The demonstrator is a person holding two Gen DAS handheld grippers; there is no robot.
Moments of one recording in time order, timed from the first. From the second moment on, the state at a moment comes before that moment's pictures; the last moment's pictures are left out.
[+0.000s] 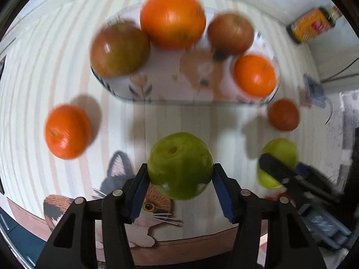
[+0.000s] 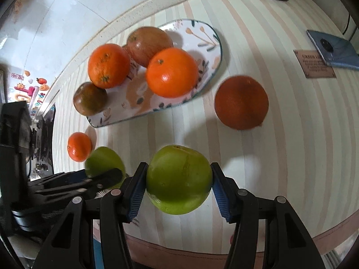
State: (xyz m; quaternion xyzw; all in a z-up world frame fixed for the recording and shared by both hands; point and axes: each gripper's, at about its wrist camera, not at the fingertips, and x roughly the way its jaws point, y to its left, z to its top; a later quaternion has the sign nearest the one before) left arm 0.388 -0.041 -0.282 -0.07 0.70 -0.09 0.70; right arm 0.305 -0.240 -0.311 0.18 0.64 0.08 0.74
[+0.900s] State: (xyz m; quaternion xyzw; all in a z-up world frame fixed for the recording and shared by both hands) left arm 0.447 -0.038 -0.268 -0.06 0.69 -0.05 0.72; right arm 0.381 -0.187 -0.298 0.22 0.58 0.12 0.78
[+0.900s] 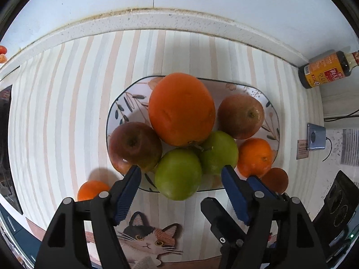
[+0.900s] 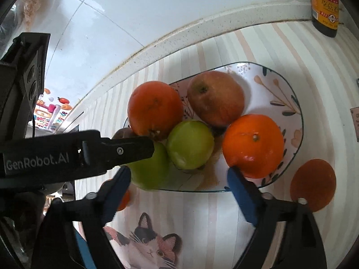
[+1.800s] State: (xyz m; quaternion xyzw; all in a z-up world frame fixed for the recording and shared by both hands) left arm 0.311 -0.008 -0.162 -0.02 0.55 -0.01 0.84; right arm 0.297 -0.212 -0.150 0.04 0.54 0.02 0.84
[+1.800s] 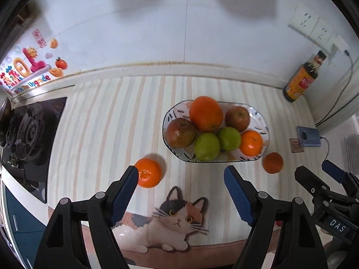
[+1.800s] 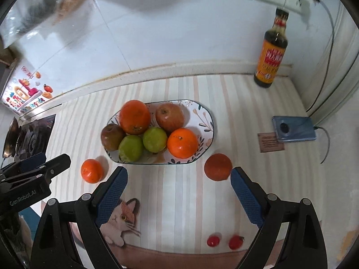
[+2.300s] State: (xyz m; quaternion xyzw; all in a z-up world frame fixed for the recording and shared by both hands) left arm 0.238 -0.009 -0.091 -0.03 0.50 -0.03 0.87; right arm 0.218 -0.205 -0.067 0.02 0.50 0.02 0.87
